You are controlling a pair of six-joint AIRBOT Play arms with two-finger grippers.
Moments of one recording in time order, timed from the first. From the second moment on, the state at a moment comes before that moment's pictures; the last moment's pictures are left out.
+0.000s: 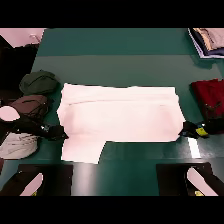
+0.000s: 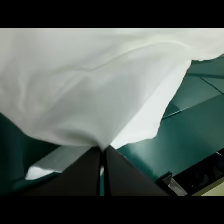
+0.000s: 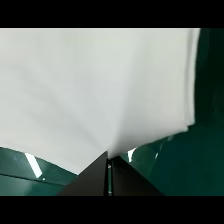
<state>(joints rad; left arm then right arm) 0.03 -0.80 0.60 1.00 -1.43 -1.42 -0.43 -0.91 0.61 -1.24 1.44 1.35</state>
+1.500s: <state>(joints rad) 0.03 -1.33 1.17 0.99 -0.70 -1.51 -0.18 -1.50 1.33 -1.13 1.26 1.51</state>
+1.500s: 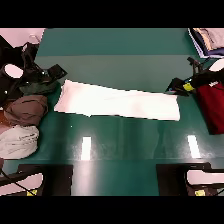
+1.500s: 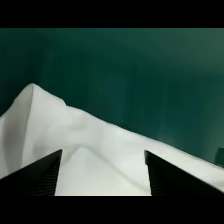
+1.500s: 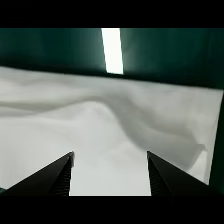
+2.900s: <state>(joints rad) -0.10 -1.37 1.23 0.96 -1.04 -1.42 -0.43 -1.62 1.02 -0.77 1.29 0.98</state>
